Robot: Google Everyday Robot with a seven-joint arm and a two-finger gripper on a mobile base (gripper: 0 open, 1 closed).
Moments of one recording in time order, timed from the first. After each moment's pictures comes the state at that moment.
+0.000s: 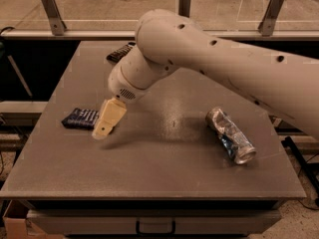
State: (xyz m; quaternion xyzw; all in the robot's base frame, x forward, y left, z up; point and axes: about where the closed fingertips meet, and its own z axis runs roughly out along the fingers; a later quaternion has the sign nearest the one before) arm 0.540 0.131 0.848 -0.65 0.67 0.17 0.31
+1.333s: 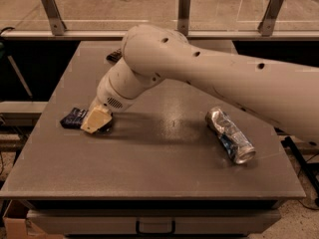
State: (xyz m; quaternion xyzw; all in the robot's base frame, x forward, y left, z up) arm 0.533 0.154 0.829 -0.63 0.69 0.18 0.30
